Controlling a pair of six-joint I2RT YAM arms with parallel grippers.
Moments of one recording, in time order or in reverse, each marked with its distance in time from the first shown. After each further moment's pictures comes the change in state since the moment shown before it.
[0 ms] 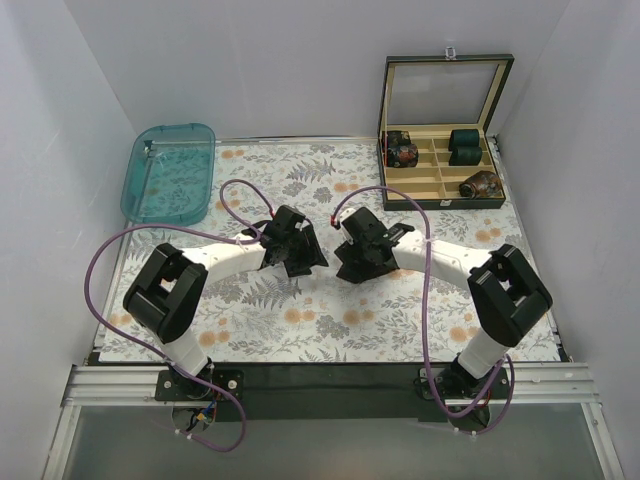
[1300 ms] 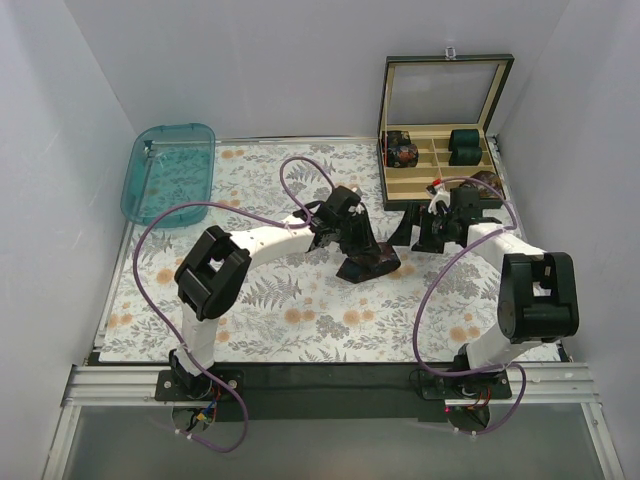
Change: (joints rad) left arm -0.179 0.301 0.465 0.002 0.116 0.011; right arm -0.699 -0.093 -0.154 0.221 -0.870 0.320
